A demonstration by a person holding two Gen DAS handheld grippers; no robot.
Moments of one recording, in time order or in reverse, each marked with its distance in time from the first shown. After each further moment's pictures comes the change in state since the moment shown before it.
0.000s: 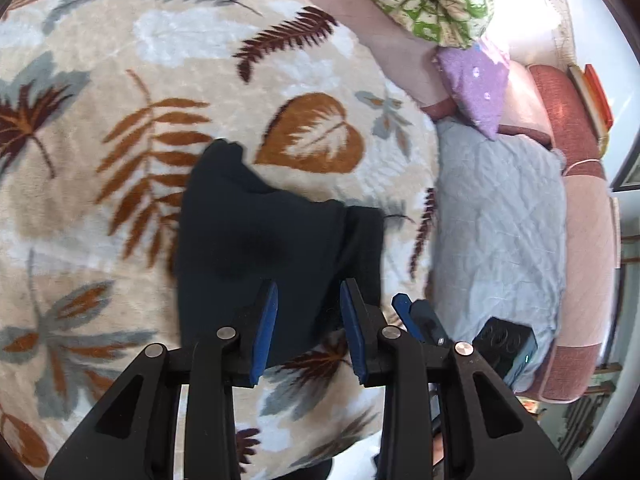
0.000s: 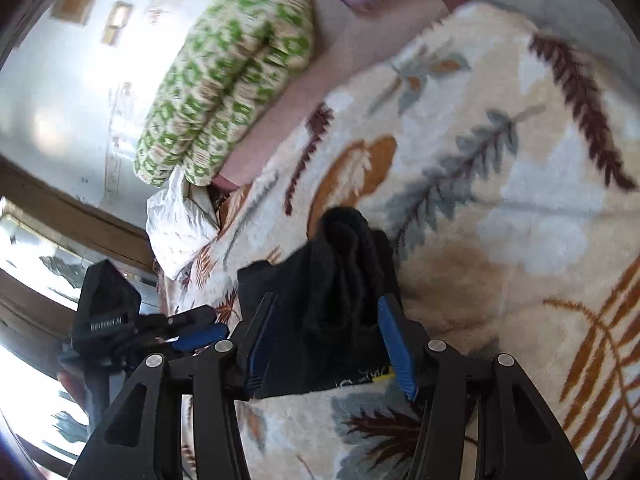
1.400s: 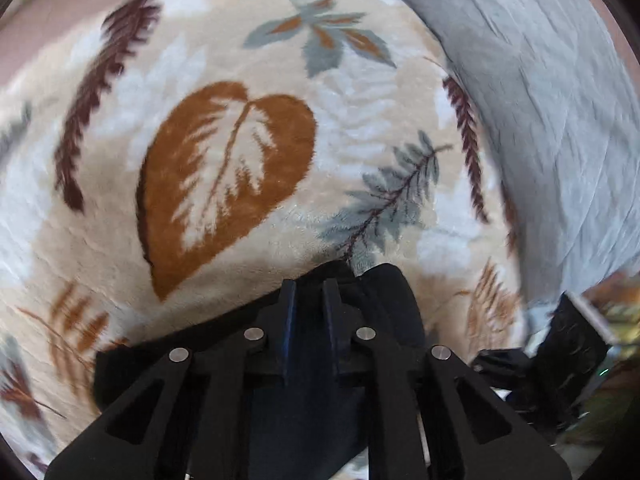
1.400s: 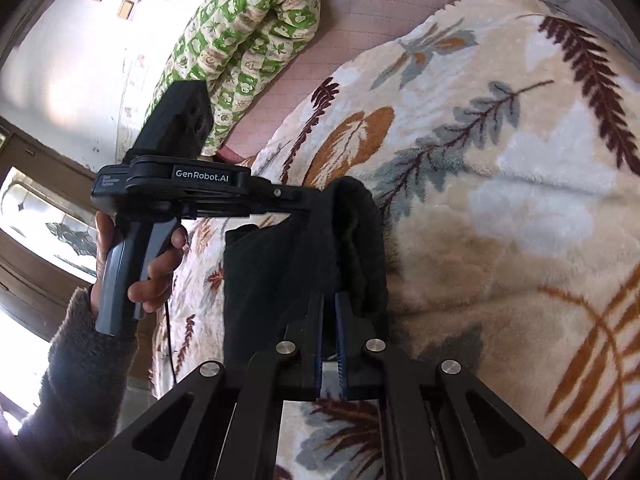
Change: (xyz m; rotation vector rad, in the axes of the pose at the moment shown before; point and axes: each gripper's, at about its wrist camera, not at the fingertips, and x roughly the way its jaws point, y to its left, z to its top) left arm 0.130 -0.091 0.053 0.618 0.263 0.360; right arm 0.010 -0.028 -0.020 -0.032 0.097 0.047
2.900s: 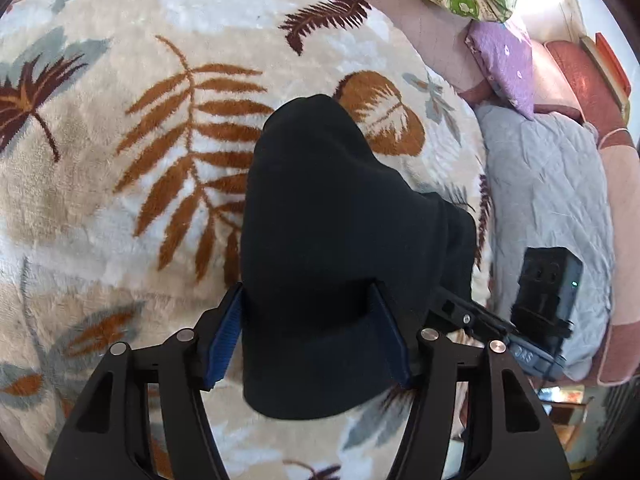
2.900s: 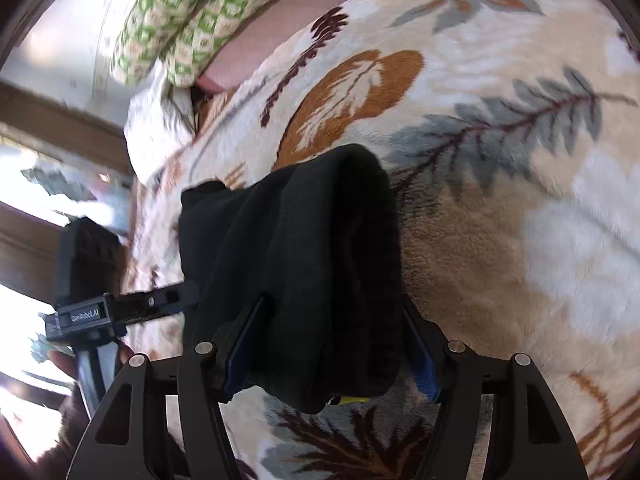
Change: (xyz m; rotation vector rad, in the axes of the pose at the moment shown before) left arm -0.014 0.084 -0.157 -0.560 -0.300 -0.181; right arm 0.064 0.013 0.031 -0.139 0.278 -0.108
